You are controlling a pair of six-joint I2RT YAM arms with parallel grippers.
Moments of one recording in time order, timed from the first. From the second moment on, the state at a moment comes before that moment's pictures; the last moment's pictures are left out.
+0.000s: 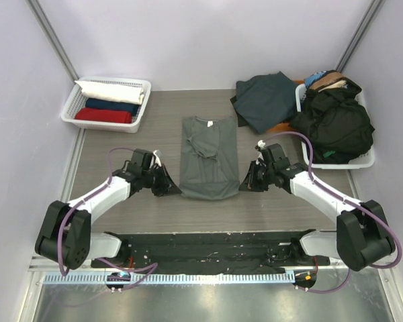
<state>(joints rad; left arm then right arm) -0.37 1.29 0.63 -0.28 0.47 -0.79 0.40 1.26 0.69 -0.39 -0.32 0.59</state>
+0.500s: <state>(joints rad) -0.26 1.45 0.72 -0.21 0.57 -0.82 0.34 1.43 0.85 -0.40 -0.32 0.58</state>
